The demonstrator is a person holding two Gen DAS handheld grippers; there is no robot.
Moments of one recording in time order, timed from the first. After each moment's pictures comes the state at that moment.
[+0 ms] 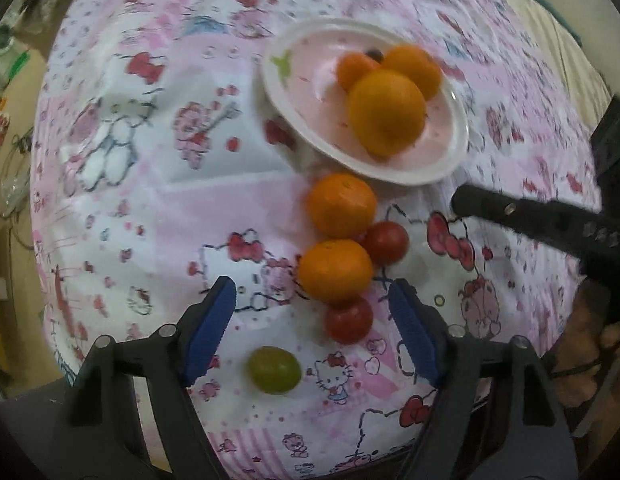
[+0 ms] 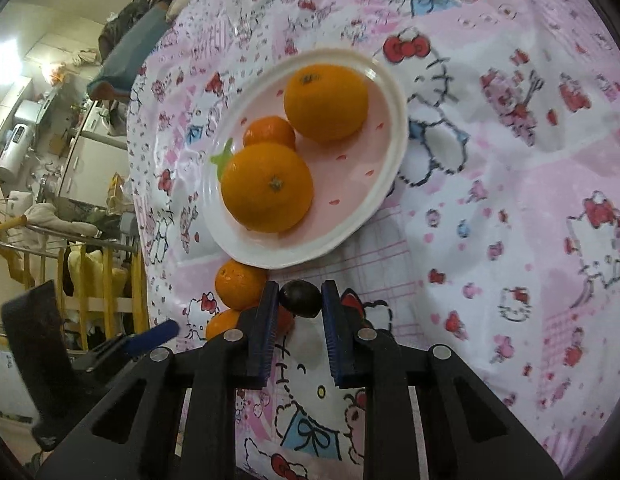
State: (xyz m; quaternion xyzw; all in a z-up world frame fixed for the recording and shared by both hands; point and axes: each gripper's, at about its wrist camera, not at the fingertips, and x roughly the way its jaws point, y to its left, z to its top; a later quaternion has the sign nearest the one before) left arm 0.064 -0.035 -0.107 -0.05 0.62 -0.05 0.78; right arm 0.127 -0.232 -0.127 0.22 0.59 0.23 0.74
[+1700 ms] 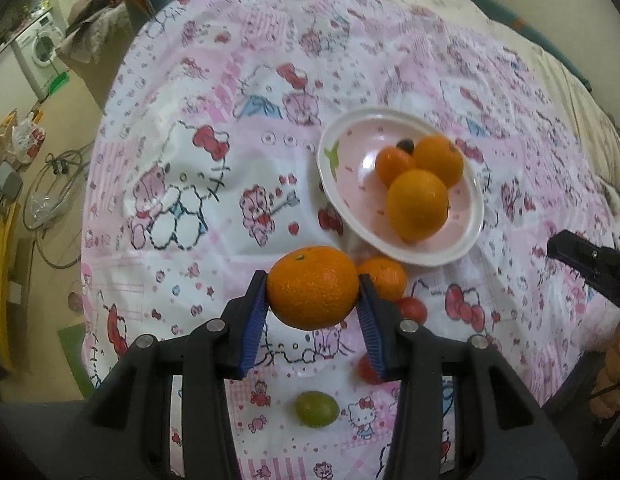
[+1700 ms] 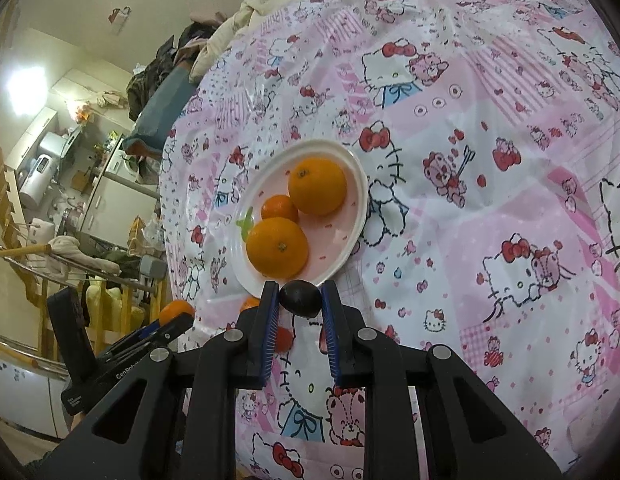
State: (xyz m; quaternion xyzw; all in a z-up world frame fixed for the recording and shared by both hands) left arm 0.069 -0.001 -0.062 -0.06 0.52 0.01 0.85; right arm 0.111 -0.297 -0.075 0.26 0.51 0.23 0.79
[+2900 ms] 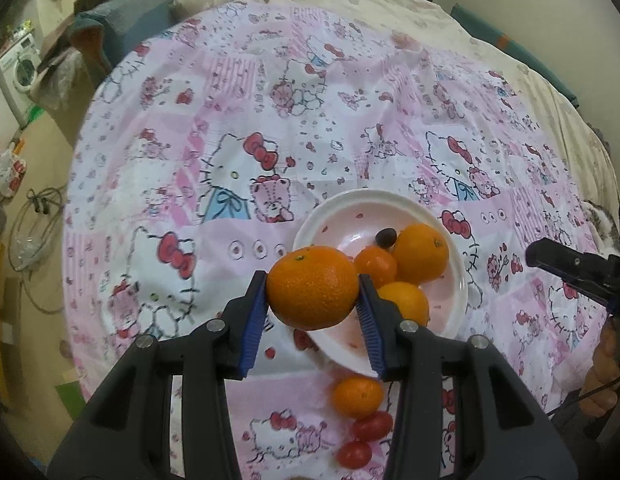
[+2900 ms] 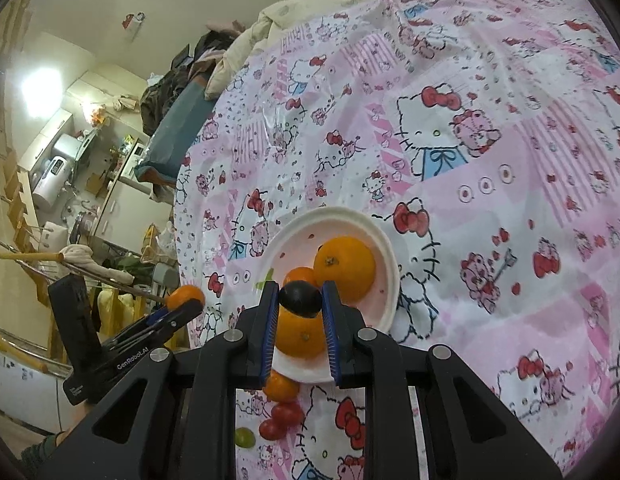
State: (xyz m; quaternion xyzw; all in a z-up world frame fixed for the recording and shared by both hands) left arm 0.161 -0.008 -0.039 -0.06 0.49 -0.03 0.87; right arm 0.196 -0.285 -0.057 0.26 0.49 0.26 0.79
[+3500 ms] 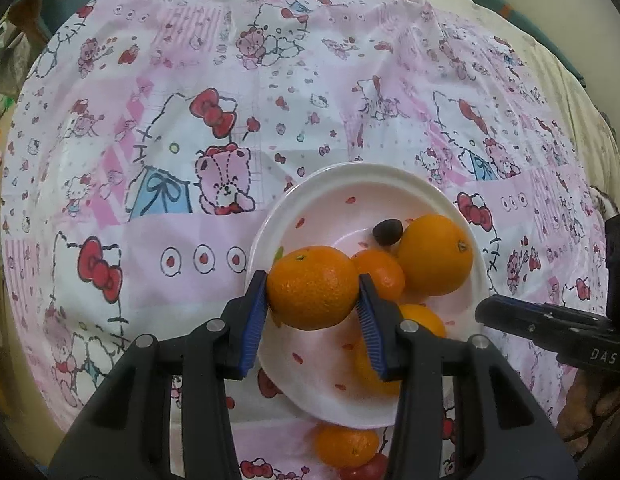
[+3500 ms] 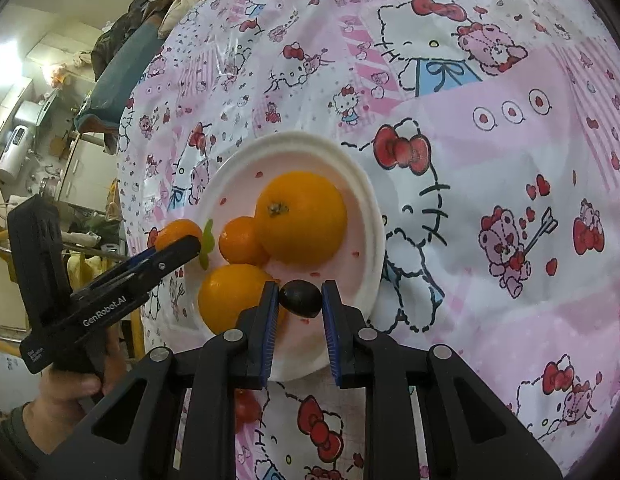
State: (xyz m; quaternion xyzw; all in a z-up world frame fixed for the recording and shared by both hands) left arm 0.213 -0.028 -0.098 -0.06 0.55 -0.06 0.83; right arm 0.214 -0.253 -0.123 0.21 0.59 0.24 0.74
